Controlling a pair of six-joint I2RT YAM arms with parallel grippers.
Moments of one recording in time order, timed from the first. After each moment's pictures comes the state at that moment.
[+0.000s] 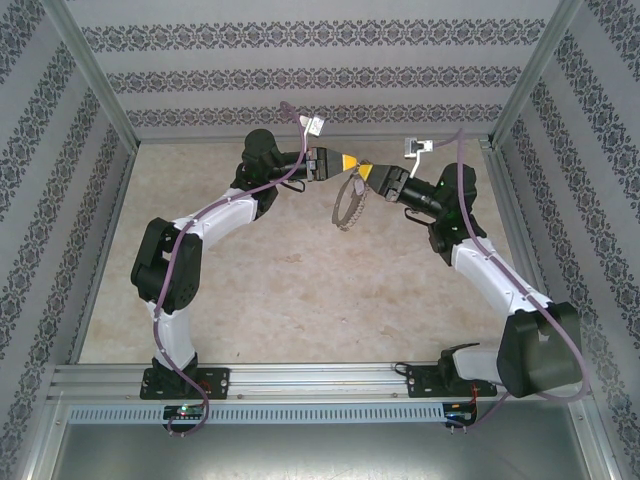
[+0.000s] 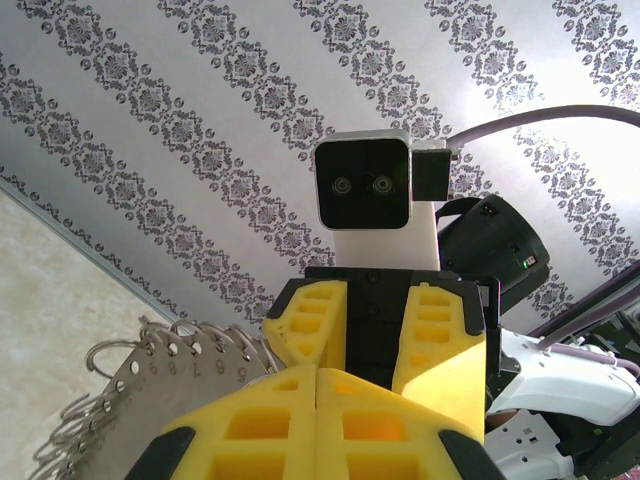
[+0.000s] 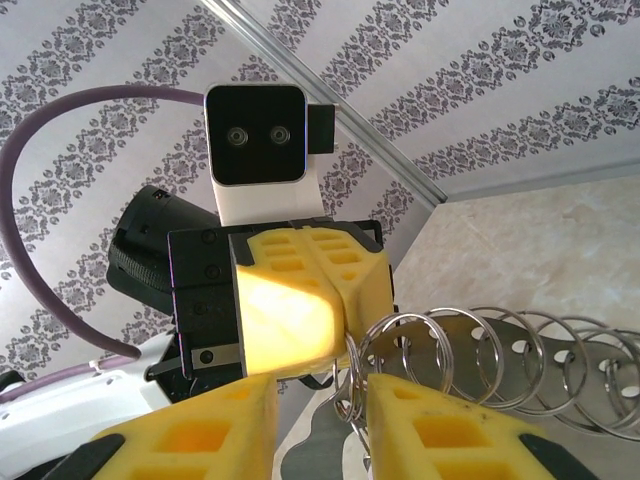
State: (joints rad) left arm -0.44 1.91 1.45 0.72 1.06 -1.02; right arm 0.20 1.30 0.87 0.50 -0.83 0.91
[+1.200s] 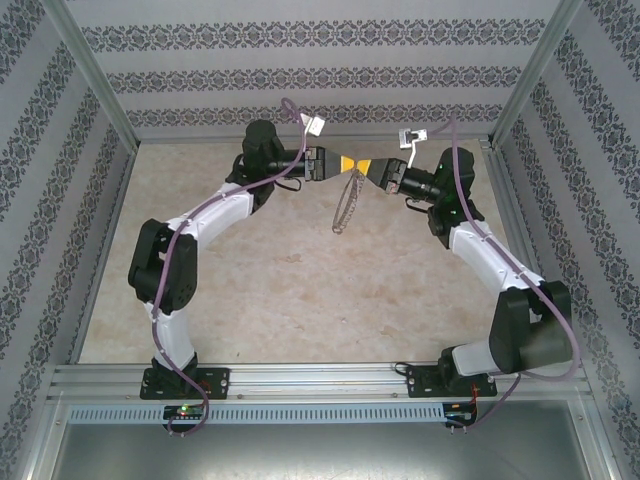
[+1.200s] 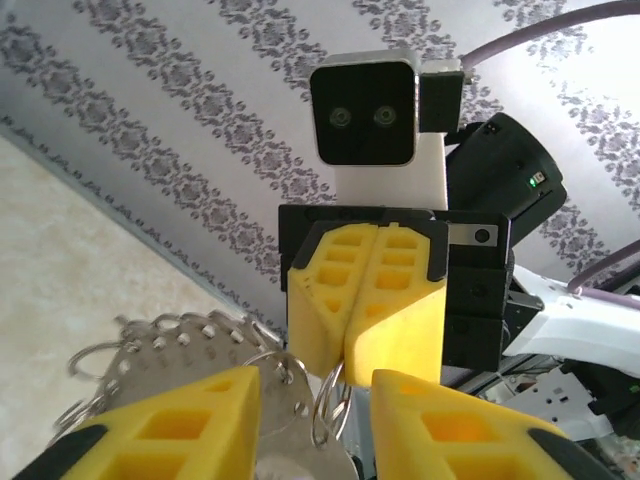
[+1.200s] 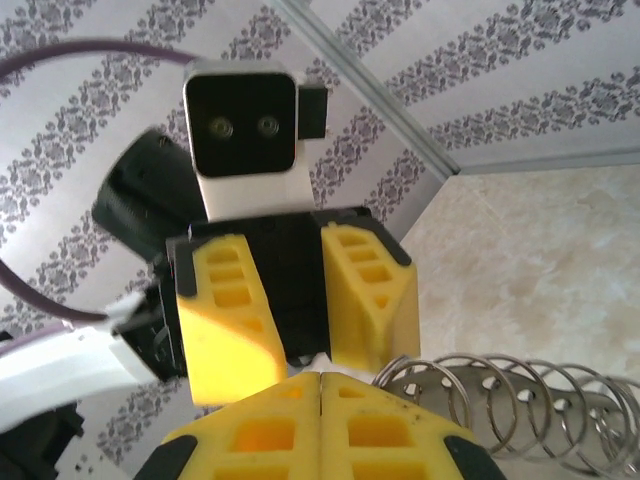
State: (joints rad) left arm -0.40 1.89 1.54 0.36 1.10 -0.73; right arm 0.15 1.43 1.01 0.43 -1.01 0.81
